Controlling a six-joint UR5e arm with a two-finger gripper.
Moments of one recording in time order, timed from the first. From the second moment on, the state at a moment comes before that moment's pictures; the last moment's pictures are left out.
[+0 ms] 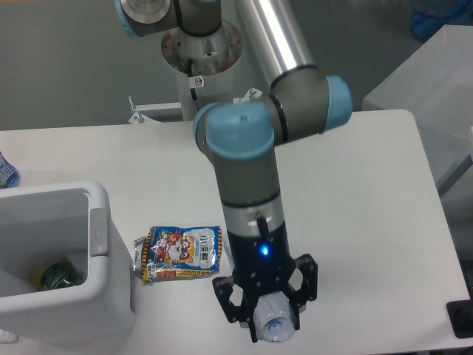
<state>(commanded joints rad) 2.34 -2.05 -1.17 -0.65 1.48 -0.04</state>
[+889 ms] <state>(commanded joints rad) 2.11 -1.90 -1.18 -0.65 1.46 -0.07</state>
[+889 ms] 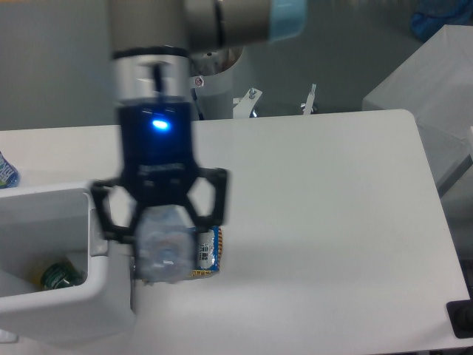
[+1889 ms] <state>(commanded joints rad) 1.99 -2.02 -1.10 -0.65 1.46 -0.03</state>
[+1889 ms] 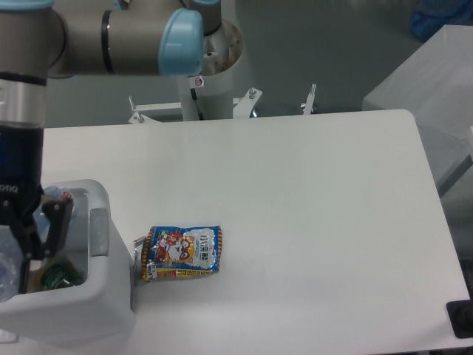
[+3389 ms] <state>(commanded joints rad) 2.27 -1.83 -1.53 -0.65 1.49 -0.03</state>
